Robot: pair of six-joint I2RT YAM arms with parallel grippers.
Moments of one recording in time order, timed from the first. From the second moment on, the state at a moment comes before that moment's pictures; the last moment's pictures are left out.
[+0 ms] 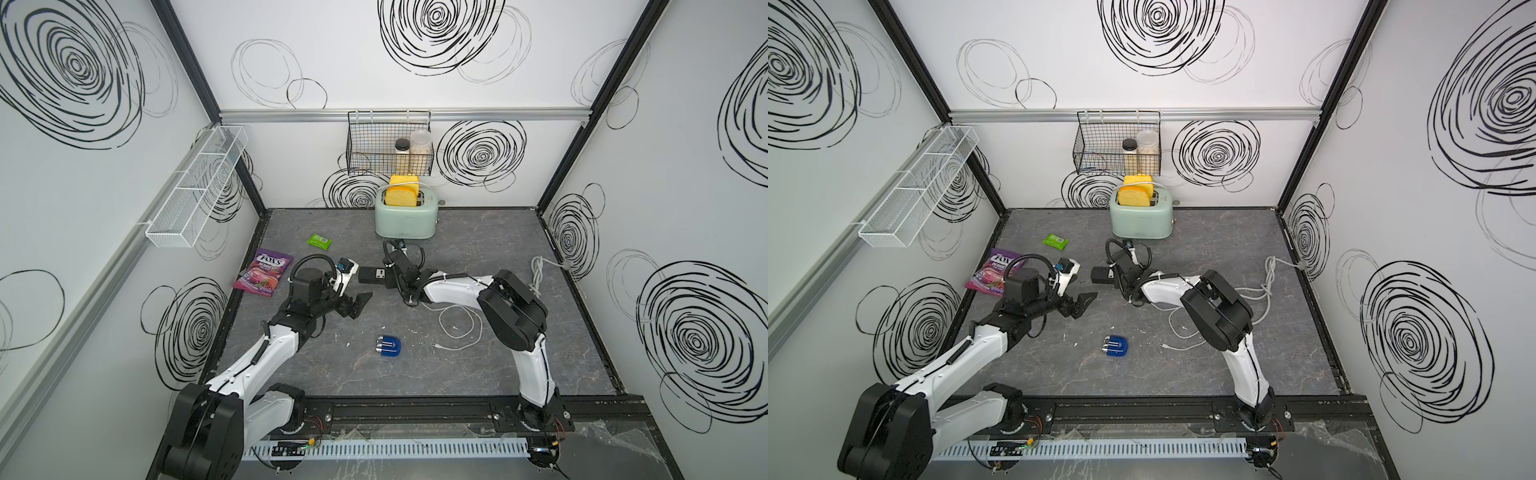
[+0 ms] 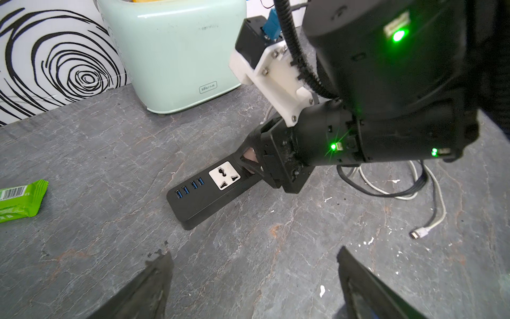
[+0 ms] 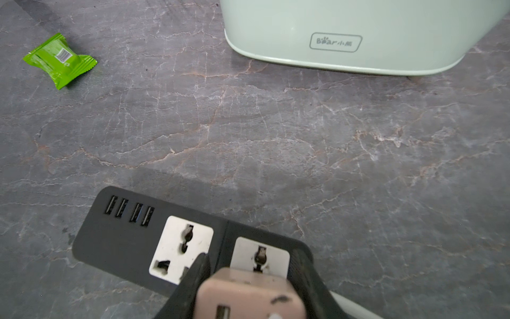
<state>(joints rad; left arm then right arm) -0.22 1.11 0.52 0.07 0.47 0.16 0.84 2.09 1.36 -0.08 0.38 0.55</state>
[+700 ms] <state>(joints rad) -0.22 1.10 0.52 0.07 0.47 0.15 0.85 2.06 1.37 -0.19 0.32 0.64</state>
